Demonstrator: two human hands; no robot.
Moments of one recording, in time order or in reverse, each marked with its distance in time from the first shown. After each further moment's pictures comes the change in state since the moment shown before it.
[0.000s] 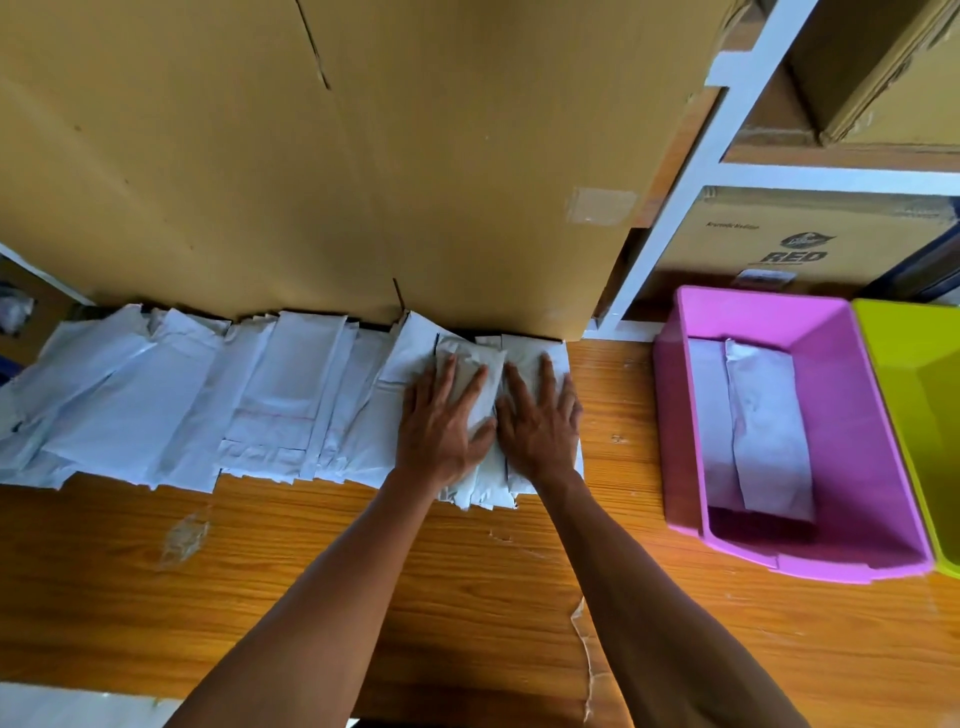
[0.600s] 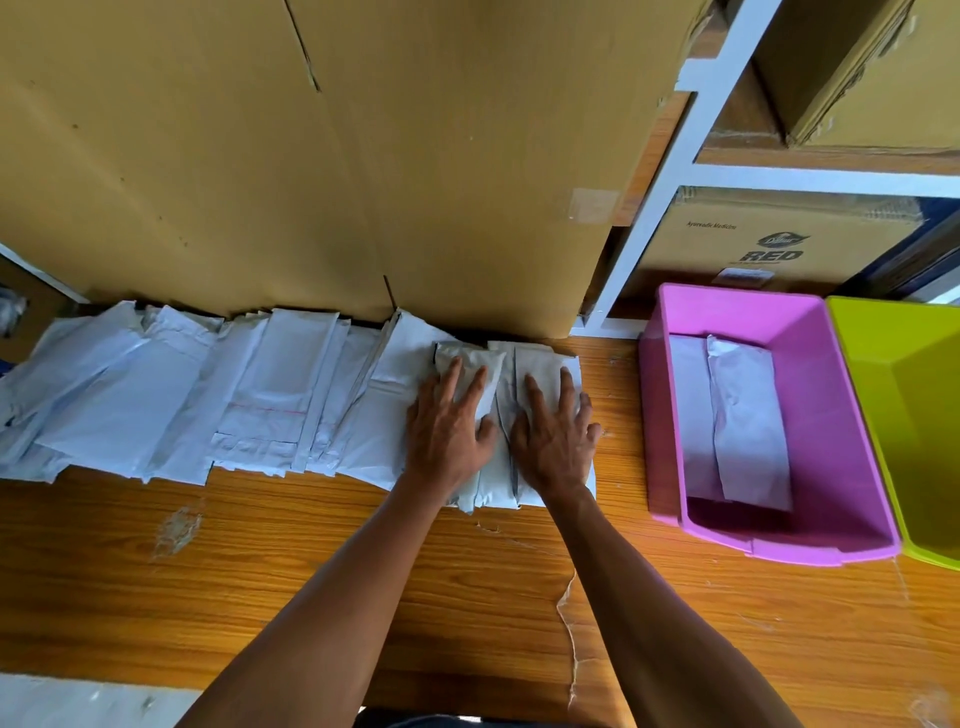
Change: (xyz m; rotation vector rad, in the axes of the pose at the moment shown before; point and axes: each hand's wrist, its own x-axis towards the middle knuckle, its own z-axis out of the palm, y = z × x) left_hand -0.008 0.036 -0.008 -0.051 -0.016 -0.091; right_hand -0.030 0.023 -0.018 -0.080 0.058 0.094
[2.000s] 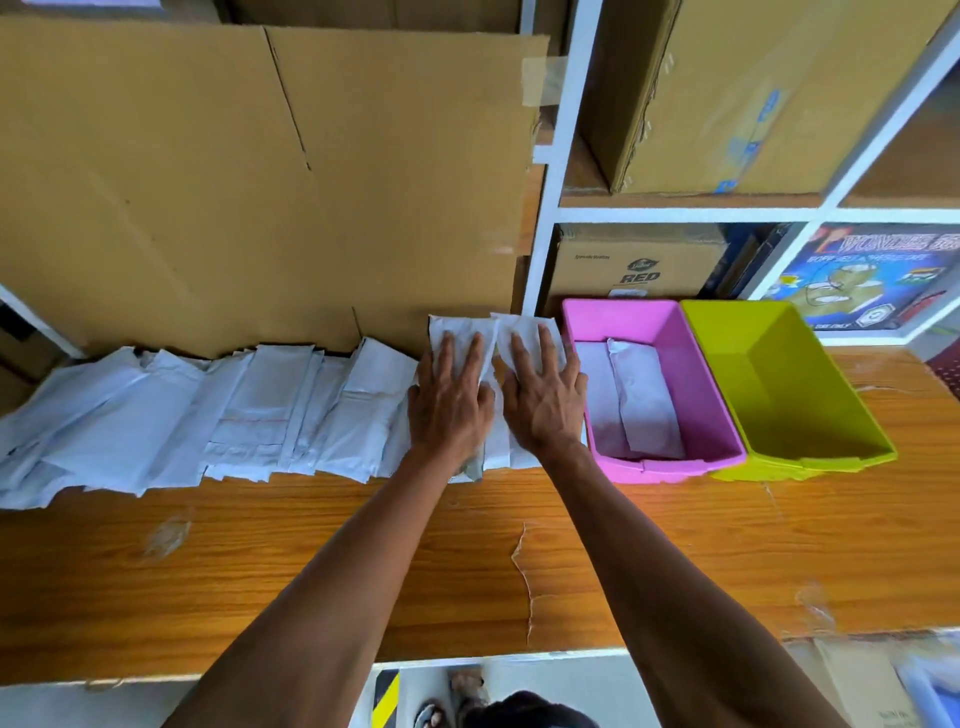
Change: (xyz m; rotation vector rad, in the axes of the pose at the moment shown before) left_hand -0.062 0.093 -0.085 -0.135 0.198 0.061; right_hand -0.071 0.013 -0.133 0.020 0.271 -0.095
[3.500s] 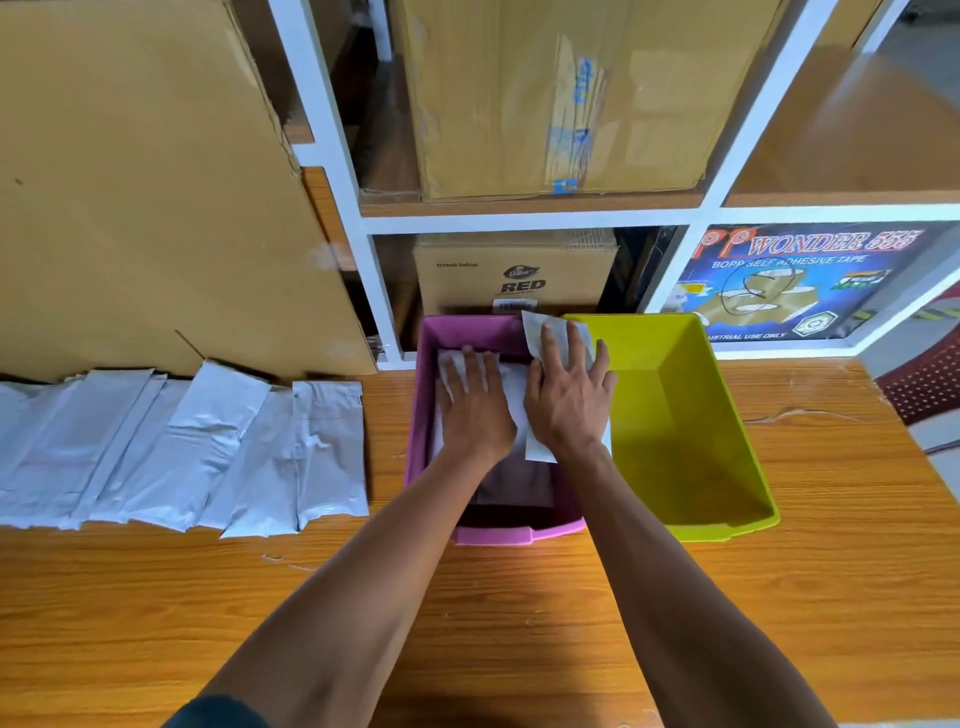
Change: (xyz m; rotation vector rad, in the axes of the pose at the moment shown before) left_hand 0.099 0.252 0.173 0.146 -0.283 -0.045; right_hand 0.091 0.278 -0.042 -0.022 0.022 0.167
